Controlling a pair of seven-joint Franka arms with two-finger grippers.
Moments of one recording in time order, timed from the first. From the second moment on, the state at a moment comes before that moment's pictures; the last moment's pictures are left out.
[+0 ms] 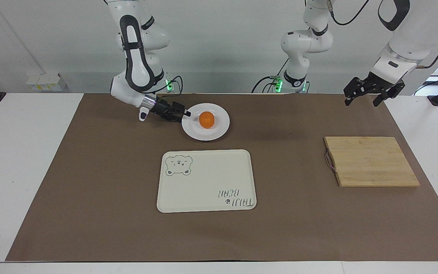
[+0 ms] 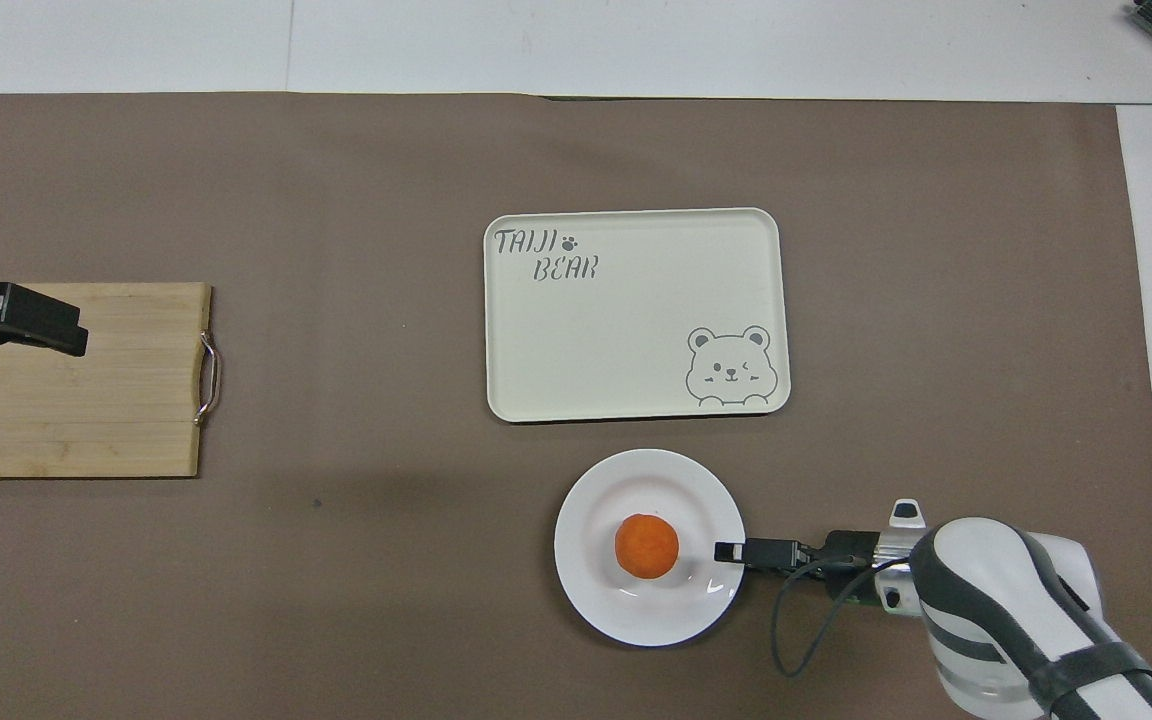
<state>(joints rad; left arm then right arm) -0.01 0.02 -0.04 -1.52 -0.01 1.48 0.04 0.23 -0.15 -0.10 -2.77 1.32 2.20 -0.67</state>
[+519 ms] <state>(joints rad) -0.01 0.02 -0.04 -1.52 -0.01 1.48 0.04 0.23 -0.14 -0.10 -2.77 1.33 2.20 -0.68</state>
